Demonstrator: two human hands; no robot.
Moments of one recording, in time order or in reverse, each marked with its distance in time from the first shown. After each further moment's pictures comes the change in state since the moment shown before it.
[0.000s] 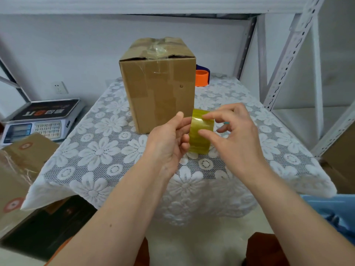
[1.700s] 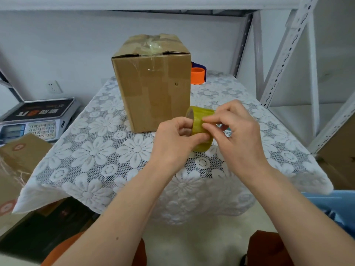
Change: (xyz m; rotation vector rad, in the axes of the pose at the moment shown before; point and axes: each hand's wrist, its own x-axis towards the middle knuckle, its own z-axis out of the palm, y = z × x) left_hand -0.009 -0.013 0.002 0.632 -0.089 0.412; right_hand 0.001 0.013 -0.005 -0.064 0.059 -0.262
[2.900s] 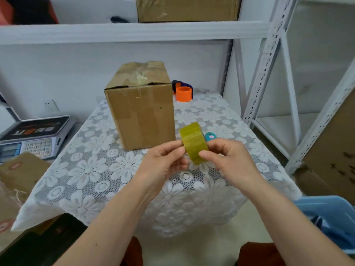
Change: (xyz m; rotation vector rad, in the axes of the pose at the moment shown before) left_hand -0.003 -0.005 -0.001 -0.343 -0.154 -0.178; right_hand -0.006 0.000 -0.043 0.371 -0.250 0.481
